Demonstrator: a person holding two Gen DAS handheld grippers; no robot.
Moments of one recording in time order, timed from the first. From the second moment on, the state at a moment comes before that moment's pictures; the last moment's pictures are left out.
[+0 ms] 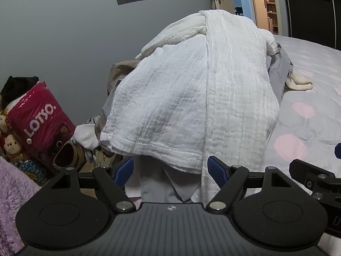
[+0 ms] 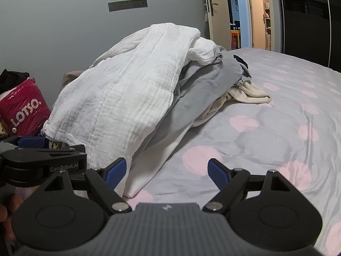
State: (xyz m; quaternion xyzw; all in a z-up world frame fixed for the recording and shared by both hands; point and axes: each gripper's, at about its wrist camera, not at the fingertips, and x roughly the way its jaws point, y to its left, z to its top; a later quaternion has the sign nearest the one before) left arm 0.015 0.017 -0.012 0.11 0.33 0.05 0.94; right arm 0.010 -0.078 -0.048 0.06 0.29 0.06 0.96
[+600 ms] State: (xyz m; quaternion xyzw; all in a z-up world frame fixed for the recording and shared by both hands) left arm 0.032 0.041 0.005 0.08 0.32 0.03 0.95; right arm 0.028 -0.059 -0.043 0.06 0.28 0.07 0.96
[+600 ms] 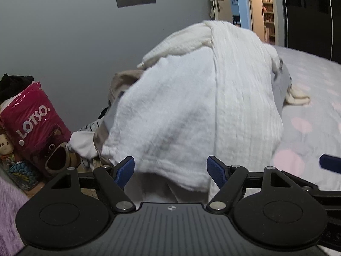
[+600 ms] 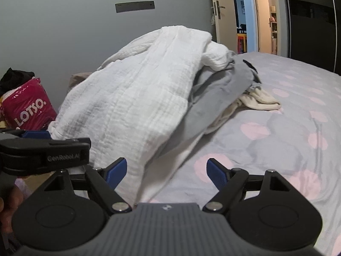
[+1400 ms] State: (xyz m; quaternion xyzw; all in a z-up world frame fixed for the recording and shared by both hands) left arm 0.043 0.024 0.021 0.09 0.30 -0.04 0.95; right arm 0.035 -0.079 -0.019 -0.01 0.35 -0.07 0.93
